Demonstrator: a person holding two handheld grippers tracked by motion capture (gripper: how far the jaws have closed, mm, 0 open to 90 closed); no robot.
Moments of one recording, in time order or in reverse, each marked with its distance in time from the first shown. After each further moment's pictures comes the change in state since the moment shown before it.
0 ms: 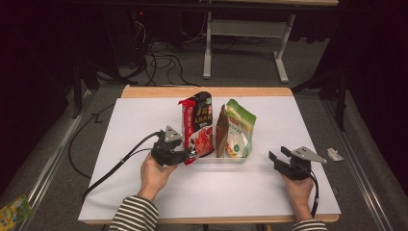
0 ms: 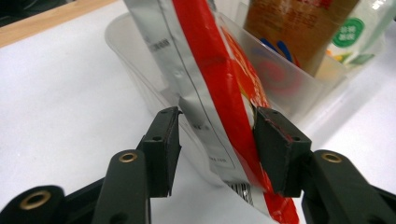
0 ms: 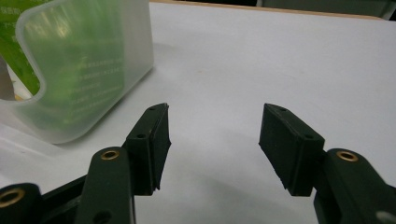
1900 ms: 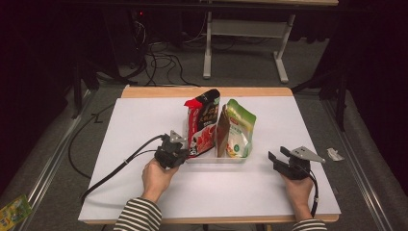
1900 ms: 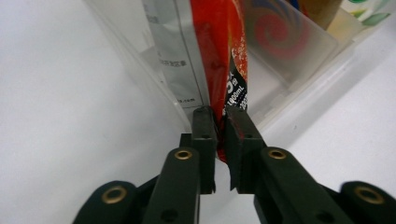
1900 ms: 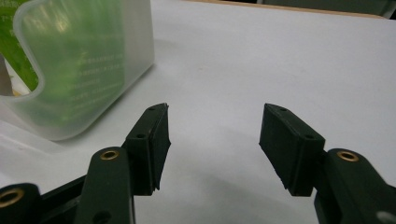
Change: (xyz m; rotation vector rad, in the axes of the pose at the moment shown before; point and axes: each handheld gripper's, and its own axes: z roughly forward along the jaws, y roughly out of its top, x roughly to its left) left arm -0.006 -0.011 0.012 0.121 -0.048 -0.011; right arm 0.001 0.001 0.002 0.012 -0.004 -0.017
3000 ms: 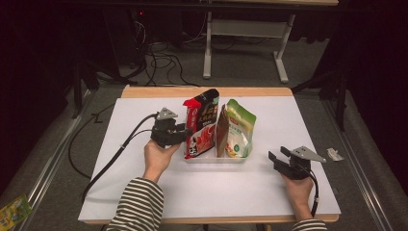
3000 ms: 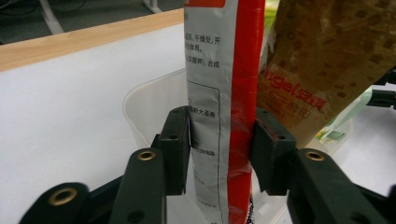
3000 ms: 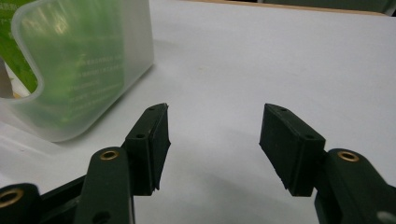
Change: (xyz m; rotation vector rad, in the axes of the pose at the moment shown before) left arm 0.035 0.046 -0.016 -0.222 -0.082 -0.101; right arm -0.001 0.000 0.000 -0.001 0.006 0.015
